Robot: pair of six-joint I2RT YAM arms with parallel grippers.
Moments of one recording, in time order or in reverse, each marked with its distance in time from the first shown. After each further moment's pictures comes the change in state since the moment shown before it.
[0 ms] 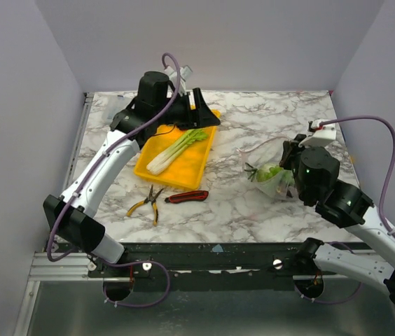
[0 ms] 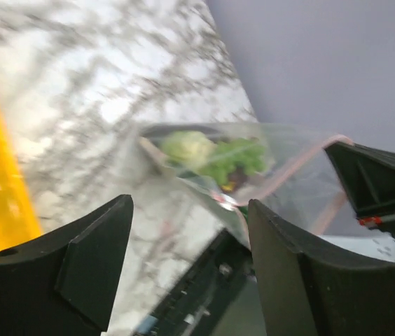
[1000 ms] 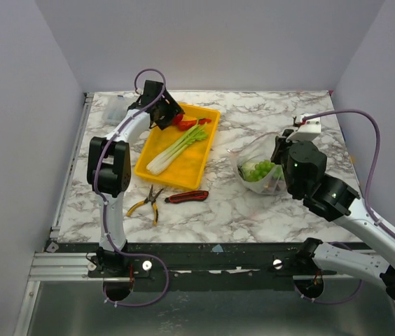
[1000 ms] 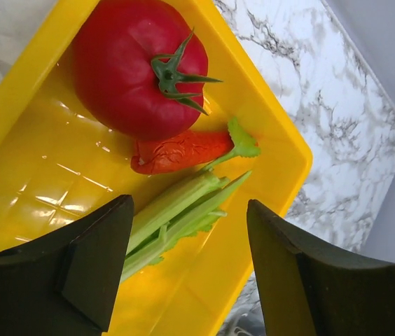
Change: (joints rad) left arm 0.307 0.586 0.132 0.133 -0.428 -0.216; right arm -0.001 0.084 -0.010 0.127 0.009 -0.102
